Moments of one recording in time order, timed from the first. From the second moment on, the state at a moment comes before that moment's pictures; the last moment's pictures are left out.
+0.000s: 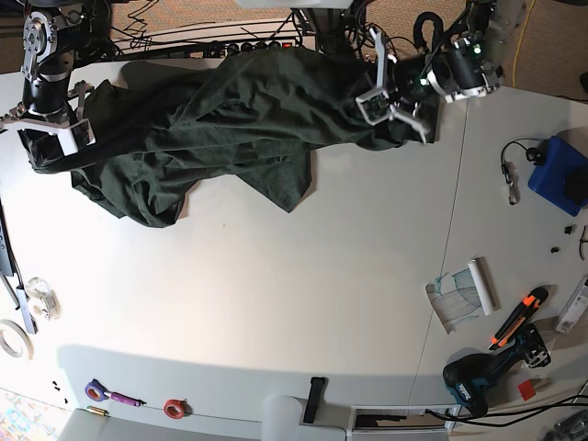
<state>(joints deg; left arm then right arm) 22.0 -22.8 14.6 122.7 -17.9 -39.9 41.6 -47.4 39.7 18.0 133.5 -28.6 1.4 -48.2</state>
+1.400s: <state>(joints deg) -20.3 -26.4 15.0 82.3 -34.0 -44.3 38.5 -34.0 33.8 18.0 133.4 -19.1 3.7 -43.9</state>
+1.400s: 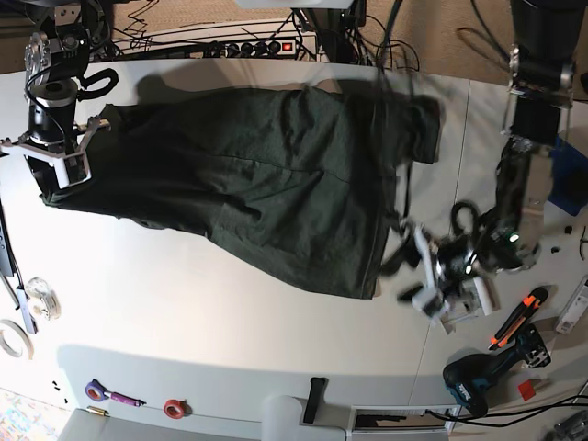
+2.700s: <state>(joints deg) -6.7 -31.9 26.5 89.2 -33.2 -43.6 43.1 -34.0 33.8 18.0 133.4 -19.1 3.8 -44.1</state>
